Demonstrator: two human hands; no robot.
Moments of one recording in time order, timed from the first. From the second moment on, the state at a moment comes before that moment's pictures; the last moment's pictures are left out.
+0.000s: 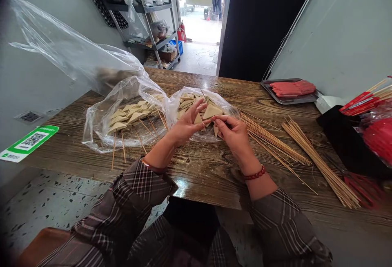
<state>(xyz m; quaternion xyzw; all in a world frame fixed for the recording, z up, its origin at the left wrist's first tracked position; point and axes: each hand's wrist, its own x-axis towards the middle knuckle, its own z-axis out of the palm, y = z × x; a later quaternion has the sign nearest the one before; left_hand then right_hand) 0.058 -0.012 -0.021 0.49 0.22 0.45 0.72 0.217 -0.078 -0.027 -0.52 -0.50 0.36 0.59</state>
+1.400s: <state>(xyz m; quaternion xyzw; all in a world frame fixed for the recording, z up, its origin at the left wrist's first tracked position) 0.048 -0.003 -0.013 0.34 0.30 0.50 0.74 0.227 -0.086 -0.019 -0.54 -0.65 0.14 0.52</state>
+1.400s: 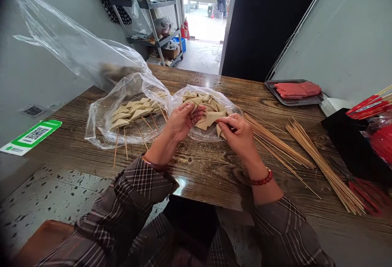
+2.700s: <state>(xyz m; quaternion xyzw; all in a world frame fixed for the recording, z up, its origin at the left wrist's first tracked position) 0.046 -0.005 -0.012 0.32 0.30 0.49 0.75 0.246 -0.087 -0.023 -0.56 -0.71 0.04 0.43</state>
